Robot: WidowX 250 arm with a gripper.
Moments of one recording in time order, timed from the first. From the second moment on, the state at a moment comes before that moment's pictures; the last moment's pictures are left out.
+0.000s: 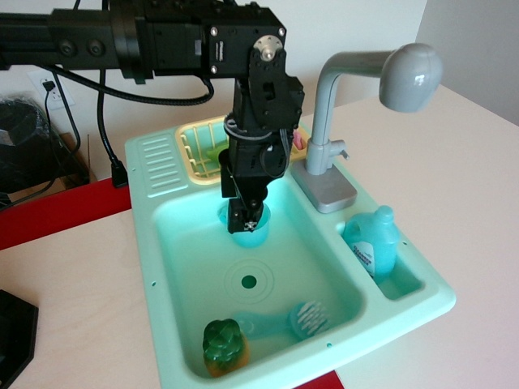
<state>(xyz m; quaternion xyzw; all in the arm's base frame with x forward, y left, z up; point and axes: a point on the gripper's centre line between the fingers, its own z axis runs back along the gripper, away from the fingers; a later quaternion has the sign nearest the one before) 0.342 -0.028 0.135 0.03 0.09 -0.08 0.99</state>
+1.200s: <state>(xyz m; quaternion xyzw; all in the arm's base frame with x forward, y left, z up) 0.370 -0.023 0.089 0.03 0.13 -0.07 0.99</state>
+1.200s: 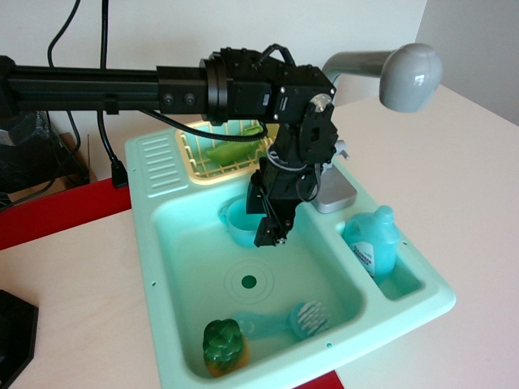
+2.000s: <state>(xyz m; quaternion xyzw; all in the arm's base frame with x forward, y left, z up) 0.356 -0.019 0.057 0.03 0.13 -0.08 0.99</state>
